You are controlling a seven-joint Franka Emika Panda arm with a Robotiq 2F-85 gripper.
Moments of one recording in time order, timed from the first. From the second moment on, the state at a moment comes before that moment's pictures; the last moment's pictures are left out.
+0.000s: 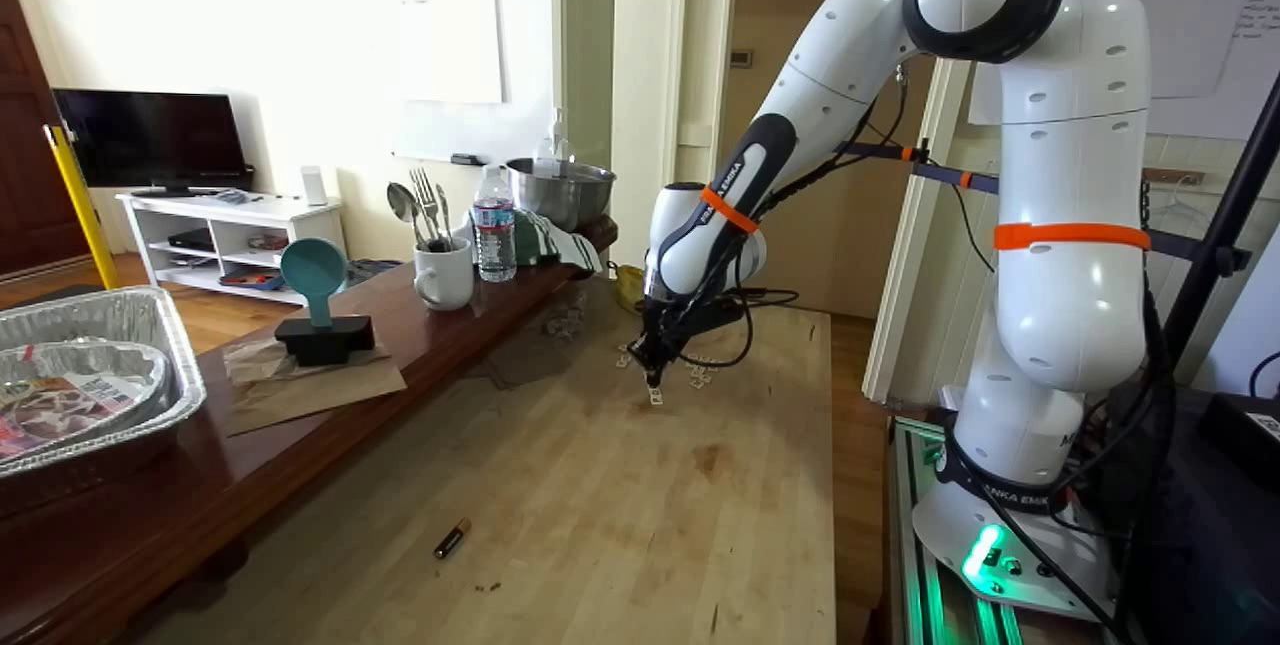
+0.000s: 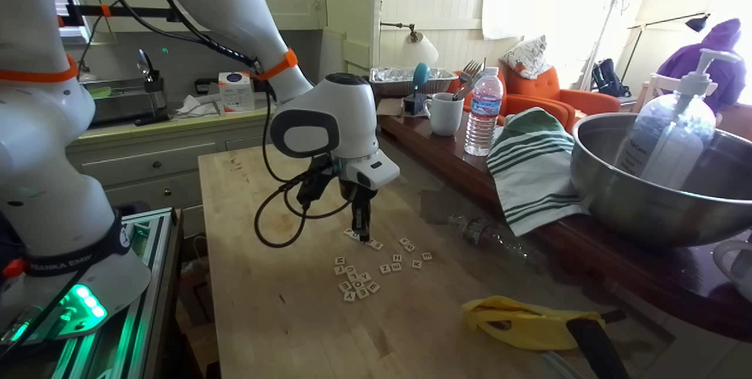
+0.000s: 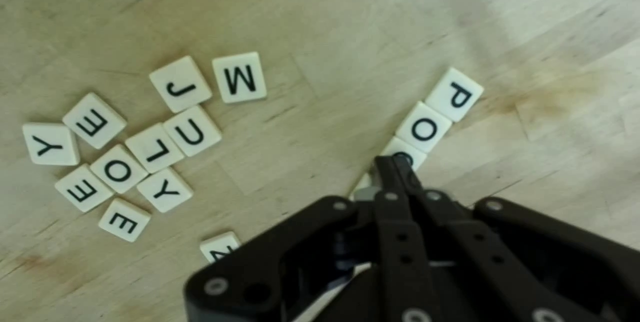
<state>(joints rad) -0.11 0.20 -0.08 -2.50 0.08 2.82 0.18</state>
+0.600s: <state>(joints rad) -0.10 0.17 -0.09 -2.50 0.07 2.83 0.17</state>
